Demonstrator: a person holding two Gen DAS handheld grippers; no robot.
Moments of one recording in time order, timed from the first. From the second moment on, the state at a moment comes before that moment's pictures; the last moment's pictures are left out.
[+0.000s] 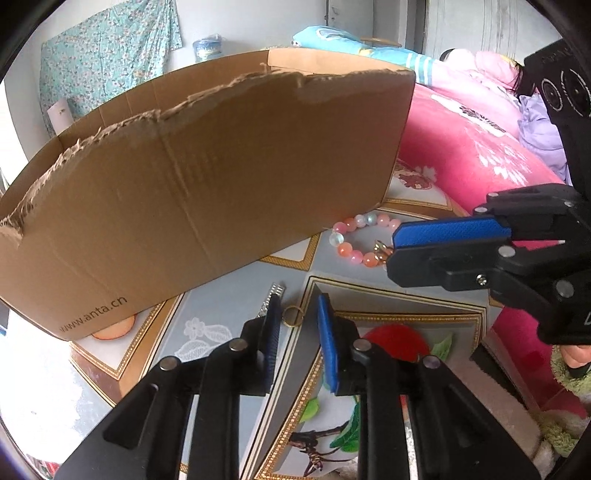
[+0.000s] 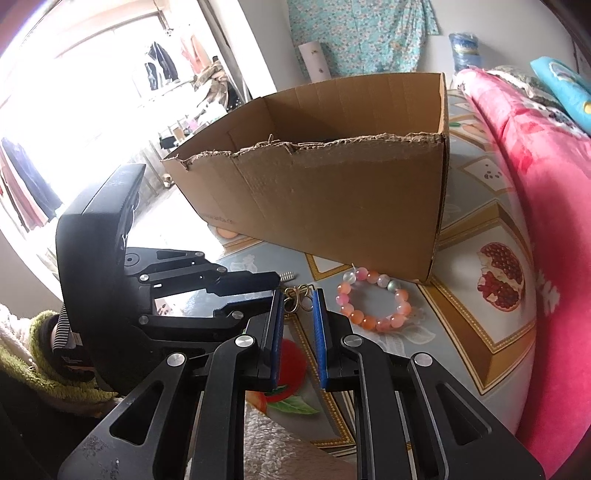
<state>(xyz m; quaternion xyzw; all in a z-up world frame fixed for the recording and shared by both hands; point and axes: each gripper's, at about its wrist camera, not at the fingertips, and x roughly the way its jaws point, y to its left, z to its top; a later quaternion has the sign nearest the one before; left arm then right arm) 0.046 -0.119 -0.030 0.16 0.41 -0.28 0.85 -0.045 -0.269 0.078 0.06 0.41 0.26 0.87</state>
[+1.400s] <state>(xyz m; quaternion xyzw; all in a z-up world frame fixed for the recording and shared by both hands) 0.204 -0.076 0.055 0.01 0.50 -0.31 0.81 0.181 -0.226 0.119 0.04 0.56 0.23 0.80</state>
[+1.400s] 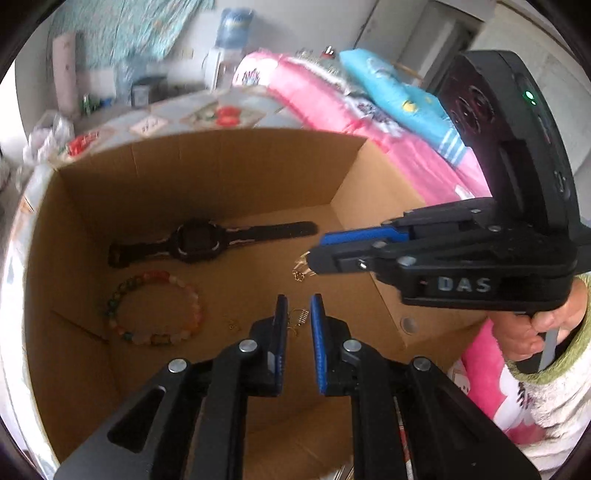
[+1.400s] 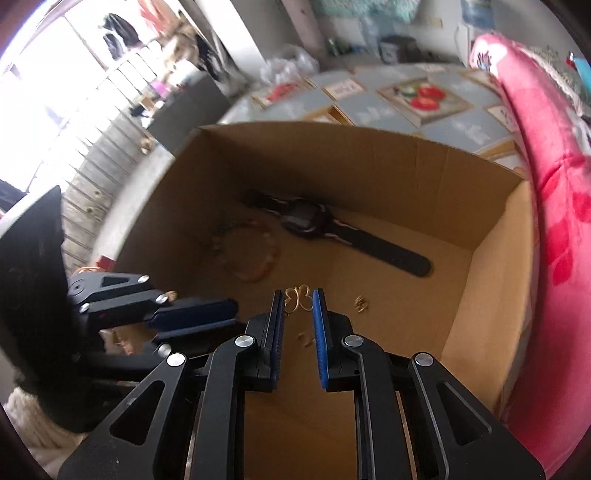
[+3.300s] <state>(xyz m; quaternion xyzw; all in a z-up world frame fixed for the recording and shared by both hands) 0.059 -0.047 -0.023 0.12 0.48 -0.14 0.86 0.008 -0.215 0.059 0.07 0.49 0.19 0.85</state>
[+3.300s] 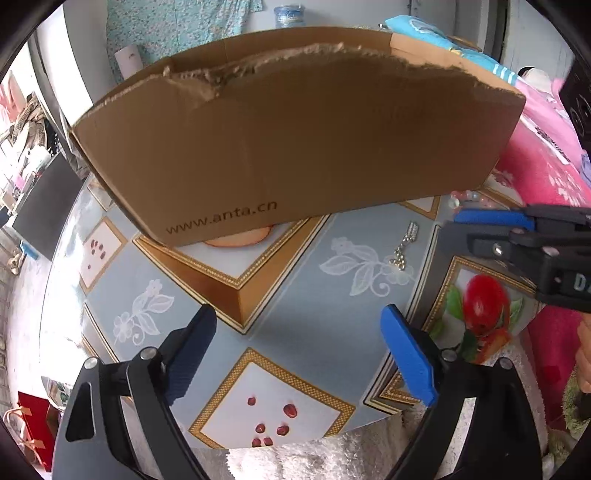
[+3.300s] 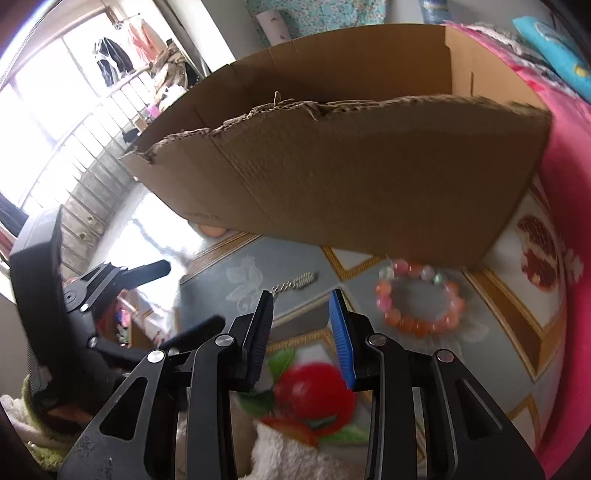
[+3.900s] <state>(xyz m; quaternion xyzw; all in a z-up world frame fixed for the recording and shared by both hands) 0.051 -0.041 -0.032 0.09 0.48 -0.13 0.86 0.028 -0.176 0.044 -0.01 0.48 0.17 0.86</state>
